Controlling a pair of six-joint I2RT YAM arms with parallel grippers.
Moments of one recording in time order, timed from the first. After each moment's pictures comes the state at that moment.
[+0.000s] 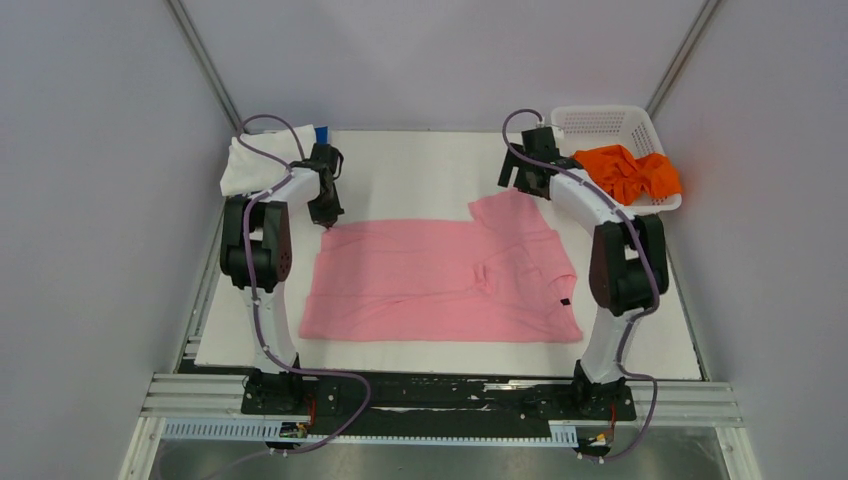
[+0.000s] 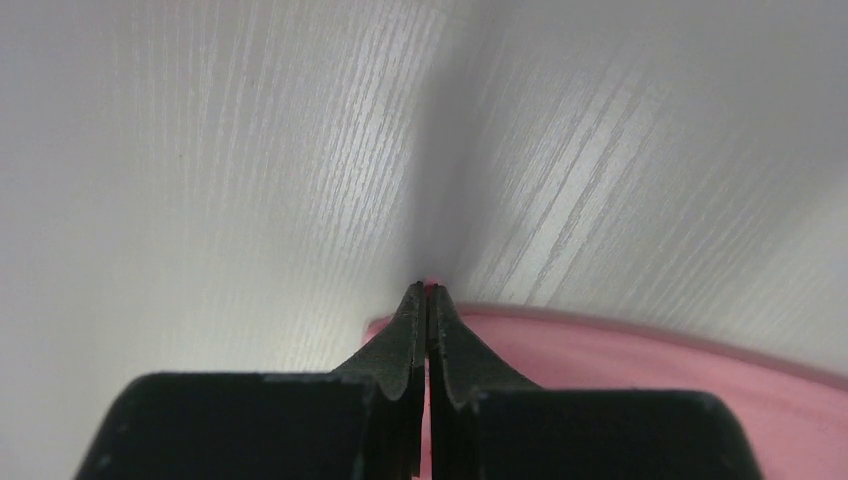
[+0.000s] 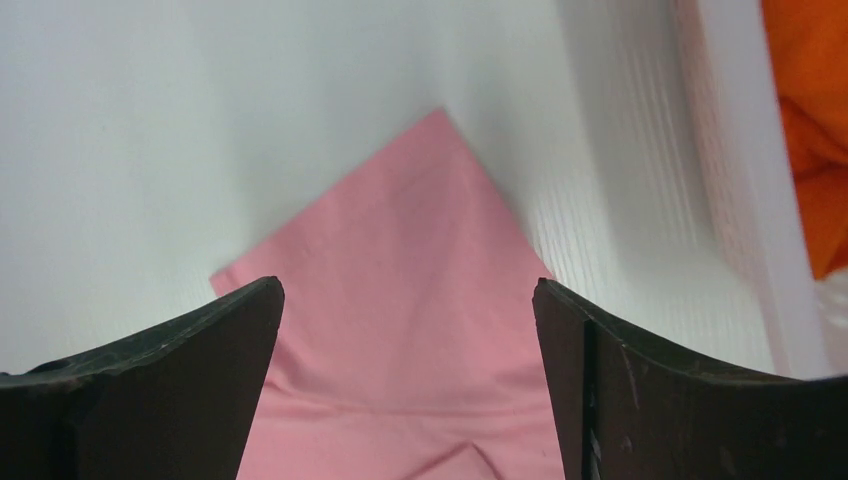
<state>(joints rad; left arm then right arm) -0.13 2.06 1.52 -0.67 -0.22 -0.41 0.23 1.80 1.39 -0.41 0.23 0.43</state>
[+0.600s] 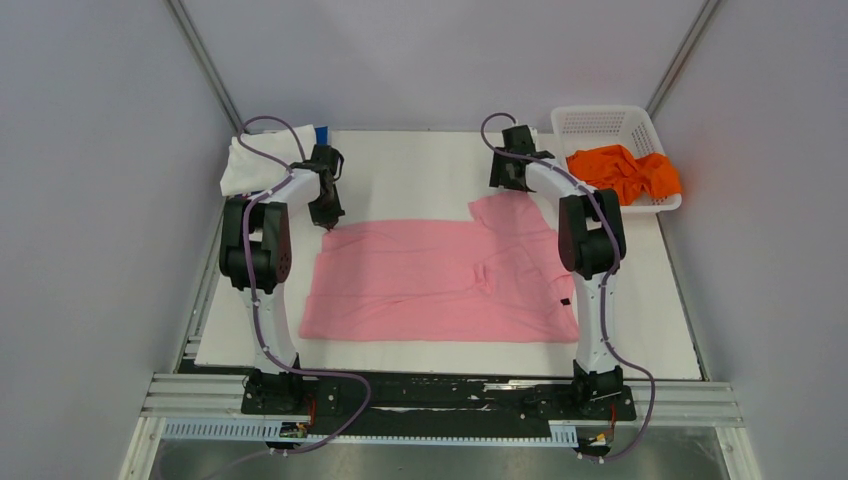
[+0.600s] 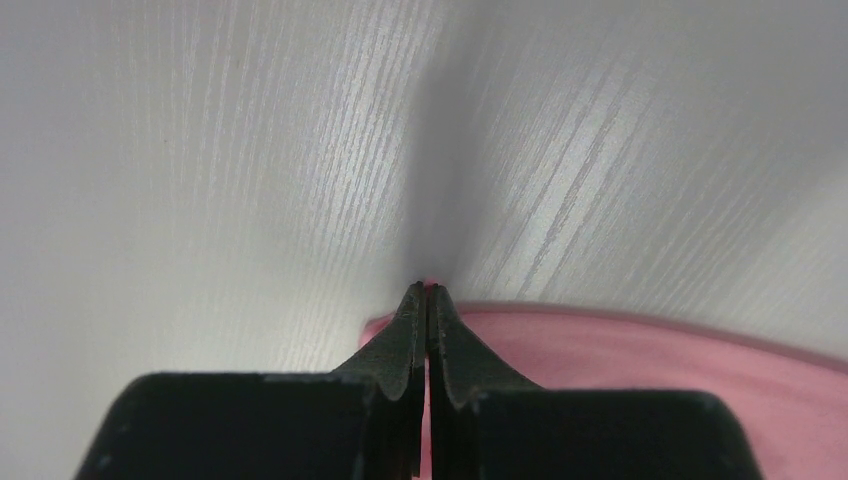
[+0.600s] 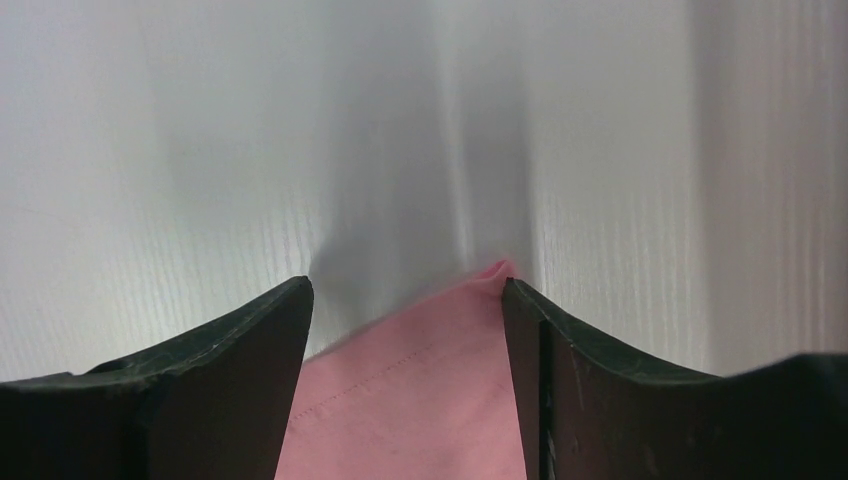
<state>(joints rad) -0.14 2.04 1.49 -0.68 -0.20 -0.41 0.23 2.30 1.83 -0.41 0.23 0.31</state>
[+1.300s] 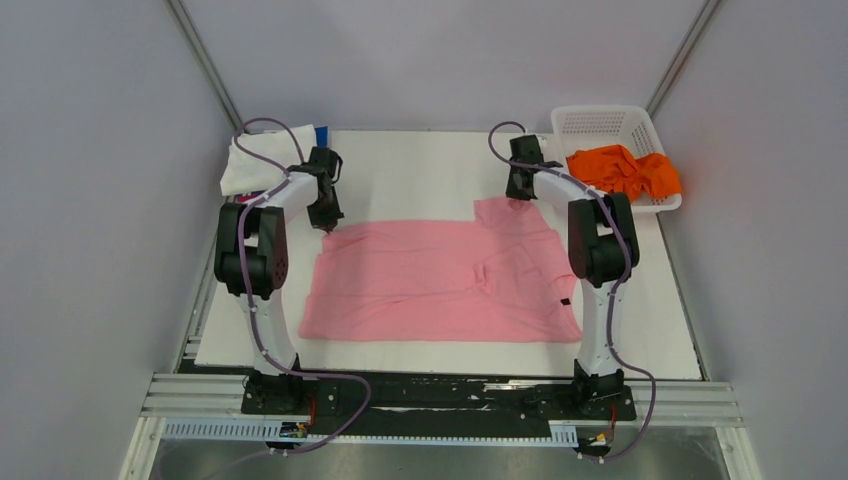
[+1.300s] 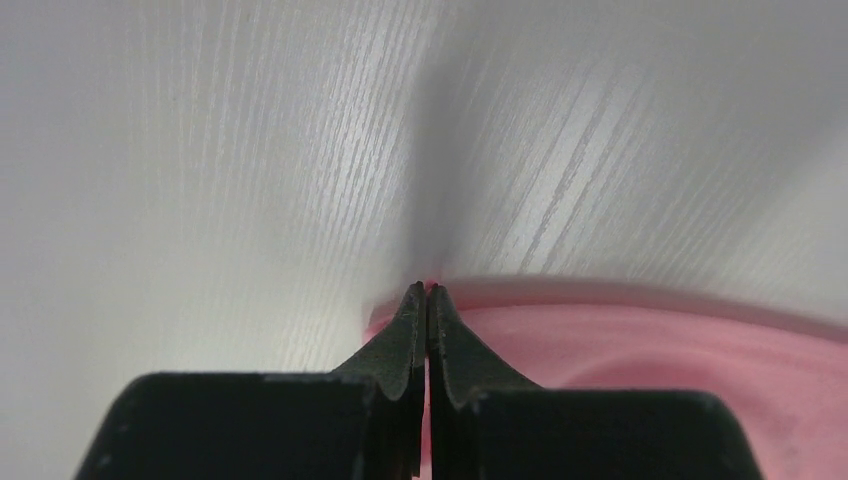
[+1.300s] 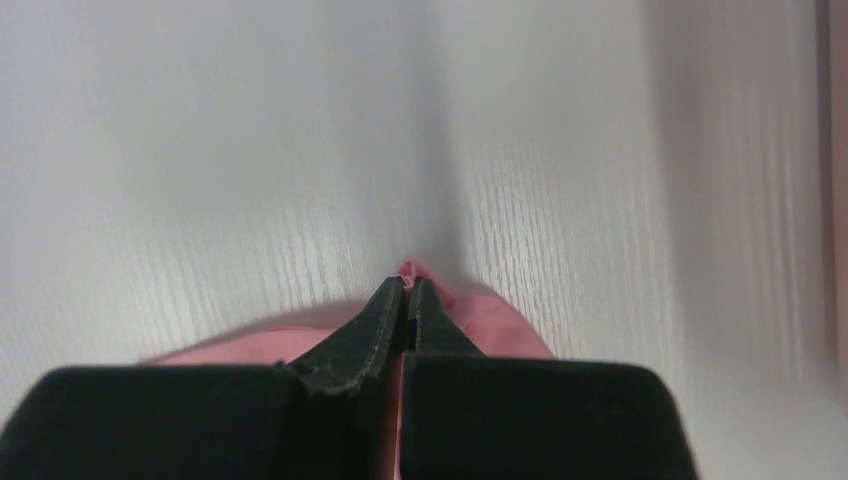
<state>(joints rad) -0.14 2.00 1.44 -0.67 -0.19 -0.41 0.22 2.20 1.64 -0.34 0.25 0.35</state>
